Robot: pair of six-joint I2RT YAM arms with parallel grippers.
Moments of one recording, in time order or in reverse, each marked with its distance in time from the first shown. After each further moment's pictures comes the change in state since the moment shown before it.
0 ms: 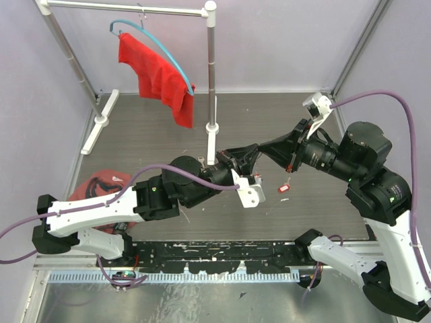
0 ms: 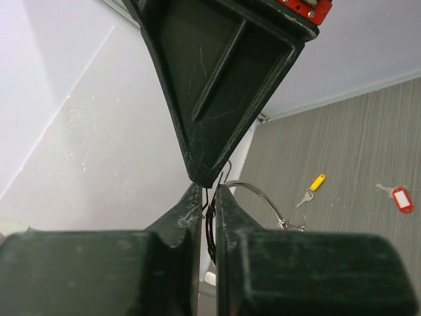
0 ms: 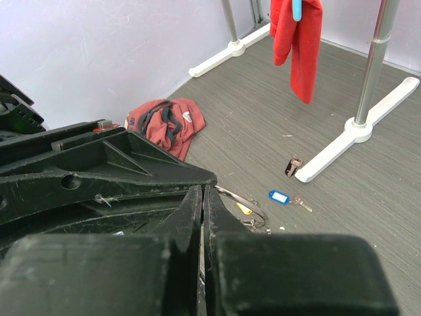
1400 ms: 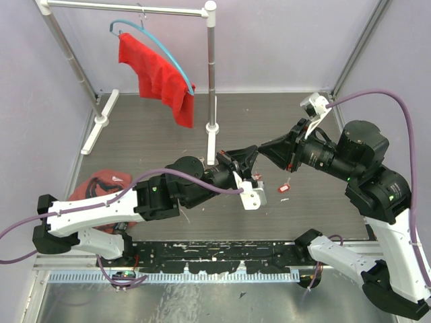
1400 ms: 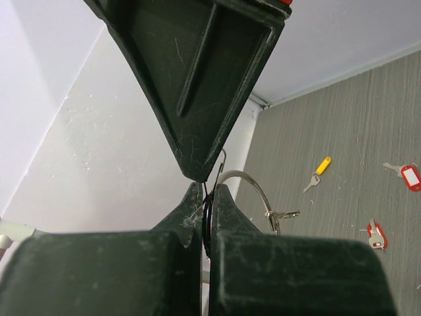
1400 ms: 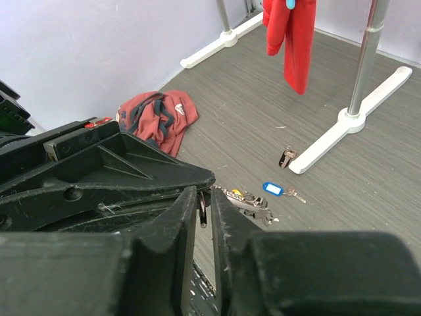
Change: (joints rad) left arm 0.002 0.002 0.000 -0.050 -0.007 0.054; right arm 0.001 0.008 0.013 -0.039 0.023 -0.022
